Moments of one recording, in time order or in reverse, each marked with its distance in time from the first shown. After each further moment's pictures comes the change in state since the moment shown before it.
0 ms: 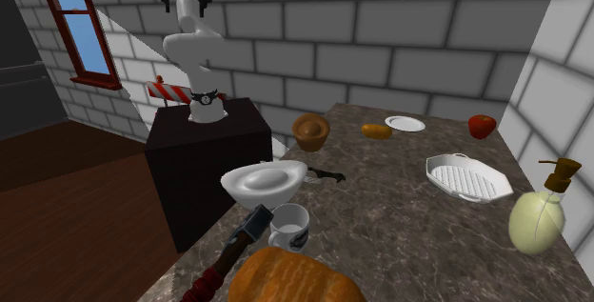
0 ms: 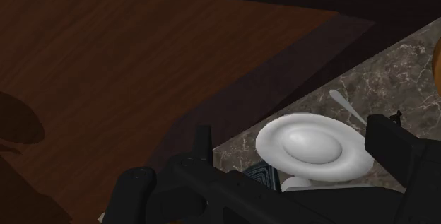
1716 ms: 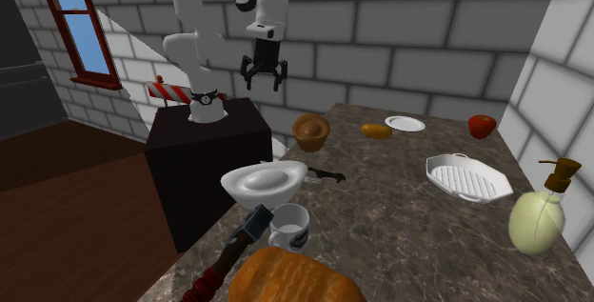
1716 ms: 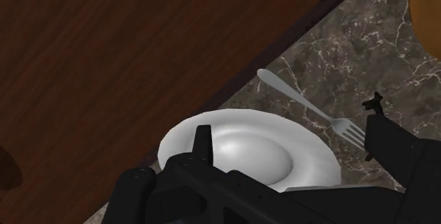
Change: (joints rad) arm 0.023 0.643 0.402 -0.010 0.024 0.494 0.597
